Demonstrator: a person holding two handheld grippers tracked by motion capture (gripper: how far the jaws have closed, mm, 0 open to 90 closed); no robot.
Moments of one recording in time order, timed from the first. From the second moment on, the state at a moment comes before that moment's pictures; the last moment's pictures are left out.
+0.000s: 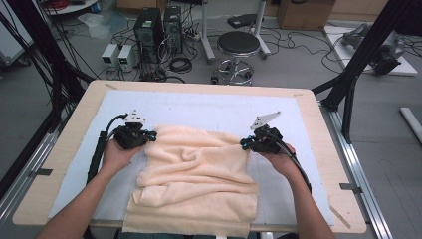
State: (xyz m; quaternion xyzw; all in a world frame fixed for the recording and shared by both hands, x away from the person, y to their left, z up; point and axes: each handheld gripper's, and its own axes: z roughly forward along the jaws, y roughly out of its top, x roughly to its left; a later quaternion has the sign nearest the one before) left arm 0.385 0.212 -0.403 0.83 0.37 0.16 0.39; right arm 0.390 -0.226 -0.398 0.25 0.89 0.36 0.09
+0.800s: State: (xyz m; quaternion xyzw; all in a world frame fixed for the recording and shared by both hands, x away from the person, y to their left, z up) left arm 0.452 0.182 -0.383 0.81 0.39 0.19 0.39; right arm 0.473 -0.226 -0.355 0.34 0.86 0.34 0.17
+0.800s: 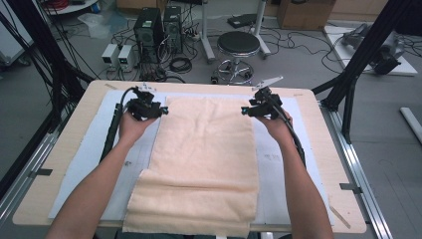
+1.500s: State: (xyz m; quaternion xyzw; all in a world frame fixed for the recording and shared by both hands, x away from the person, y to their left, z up) left arm 0.351 0.200 -0.435 0.88 0.29 0.11 0.37; right arm 0.361 -0.225 -0.418 0.28 0.90 0.31 0.12
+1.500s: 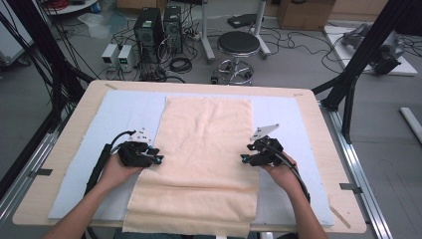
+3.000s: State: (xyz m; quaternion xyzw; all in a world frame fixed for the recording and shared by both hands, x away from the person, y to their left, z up) left arm 0.289 0.207 -0.414 0.86 0.24 0.13 0.42; right arm 0.289 -0.223 -0.411 0.19 0.90 0.38 0.11
